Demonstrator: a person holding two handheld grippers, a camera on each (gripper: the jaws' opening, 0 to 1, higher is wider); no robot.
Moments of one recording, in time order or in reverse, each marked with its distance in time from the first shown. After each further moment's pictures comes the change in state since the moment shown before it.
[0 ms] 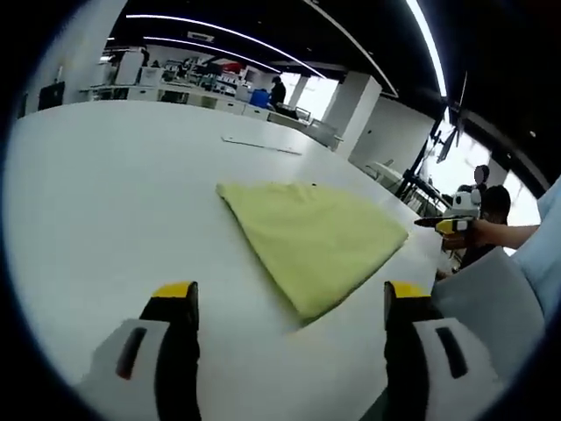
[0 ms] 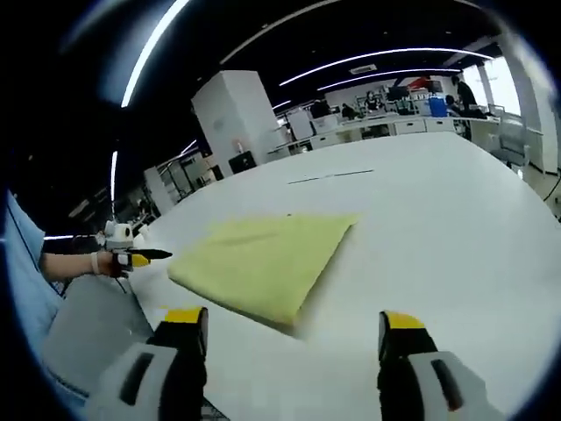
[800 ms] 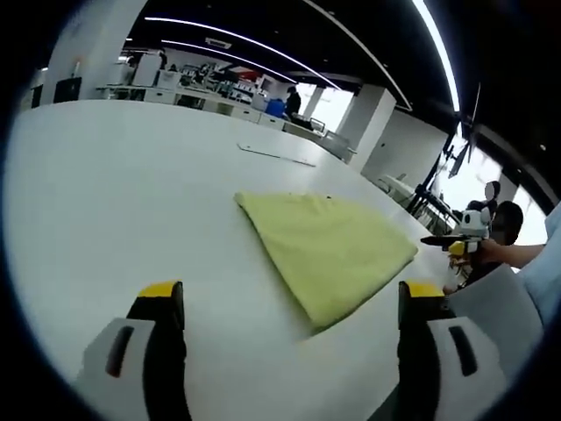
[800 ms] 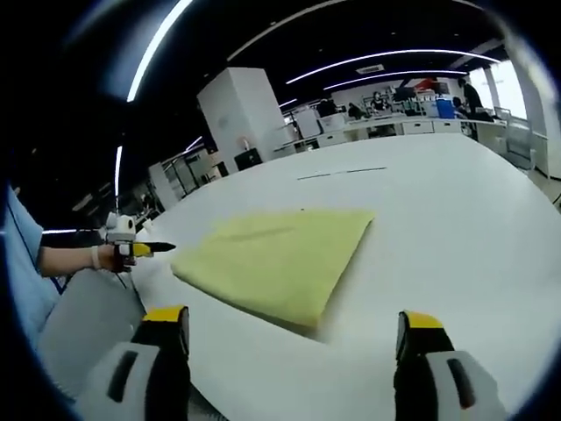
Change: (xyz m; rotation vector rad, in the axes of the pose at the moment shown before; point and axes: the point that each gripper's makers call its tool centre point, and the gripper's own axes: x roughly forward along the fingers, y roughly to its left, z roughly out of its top) left arm -0.002 0.011 0.005 -0.058 -0.031 0.035; right arm 0.017 0.008 -0.008 -0.008 0.033 0.042
